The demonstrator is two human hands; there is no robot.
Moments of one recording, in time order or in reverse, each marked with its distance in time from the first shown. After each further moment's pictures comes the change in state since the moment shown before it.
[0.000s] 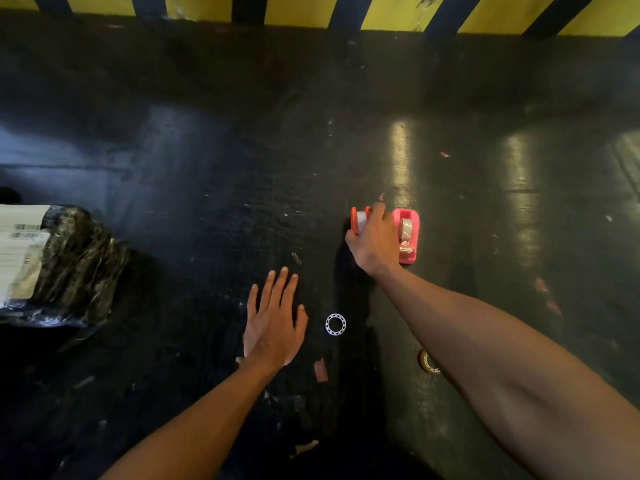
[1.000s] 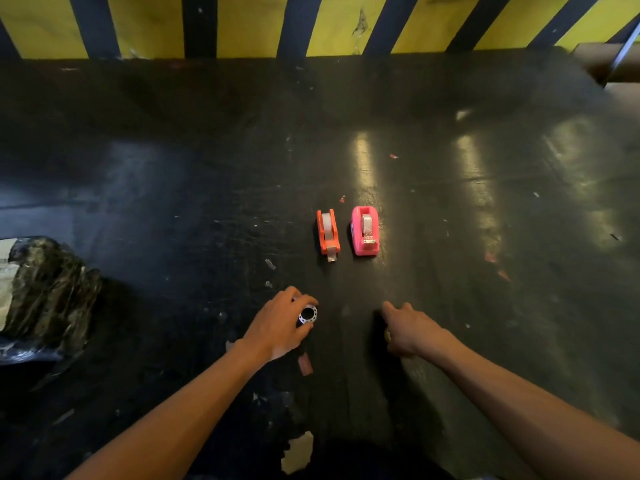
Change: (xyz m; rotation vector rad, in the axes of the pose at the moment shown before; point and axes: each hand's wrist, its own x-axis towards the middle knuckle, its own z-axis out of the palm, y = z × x) left_hand 0.011 0.033 -0.045 -0.248 -0.270 0.396; right_hand -0.128 0.104 -0.057 -0.520 -0.659 0.072
